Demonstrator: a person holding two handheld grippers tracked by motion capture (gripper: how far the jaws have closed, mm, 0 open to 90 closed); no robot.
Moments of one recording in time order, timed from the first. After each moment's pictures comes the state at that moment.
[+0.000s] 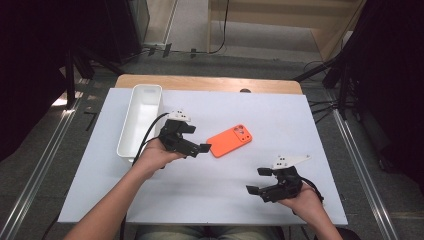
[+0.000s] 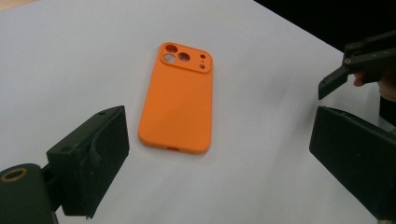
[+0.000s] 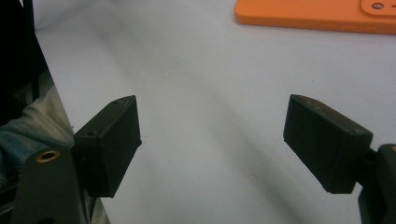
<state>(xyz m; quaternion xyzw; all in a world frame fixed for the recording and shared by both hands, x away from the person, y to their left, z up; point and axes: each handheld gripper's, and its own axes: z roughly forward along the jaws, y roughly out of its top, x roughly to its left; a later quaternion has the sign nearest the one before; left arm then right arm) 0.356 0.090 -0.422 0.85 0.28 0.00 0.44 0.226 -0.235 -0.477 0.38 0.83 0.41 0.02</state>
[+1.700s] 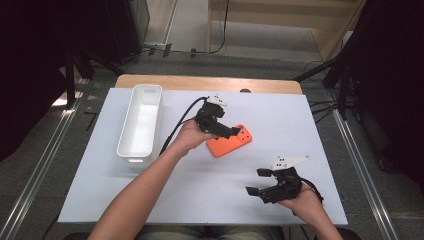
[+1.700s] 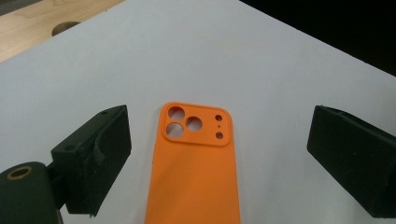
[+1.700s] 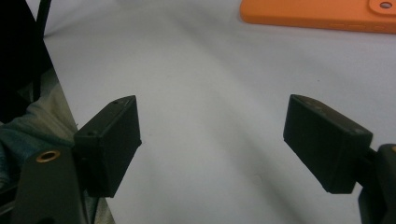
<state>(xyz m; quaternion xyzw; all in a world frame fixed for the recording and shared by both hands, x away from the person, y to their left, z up) 0.412 -0.002 -0.434 0.86 0.25 0.02 0.44 0.225 -0.235 -0.477 0.38 0.83 0.42 0.01</state>
